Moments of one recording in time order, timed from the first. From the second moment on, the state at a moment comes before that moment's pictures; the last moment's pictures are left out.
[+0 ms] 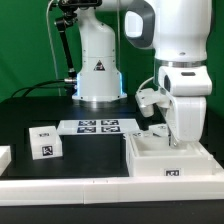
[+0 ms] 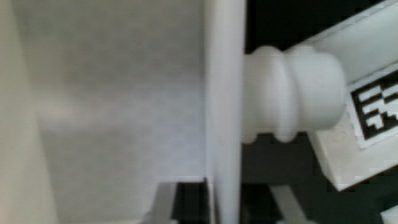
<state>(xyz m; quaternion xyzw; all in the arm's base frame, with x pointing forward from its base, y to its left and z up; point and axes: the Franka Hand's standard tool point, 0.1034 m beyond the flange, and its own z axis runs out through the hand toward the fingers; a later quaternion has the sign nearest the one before) 0.522 0.115 0.026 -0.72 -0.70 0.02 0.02</state>
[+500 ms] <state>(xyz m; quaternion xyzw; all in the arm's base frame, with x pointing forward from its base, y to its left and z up) 0.518 0.108 0.033 -0.71 -0.70 0.02 0.01</state>
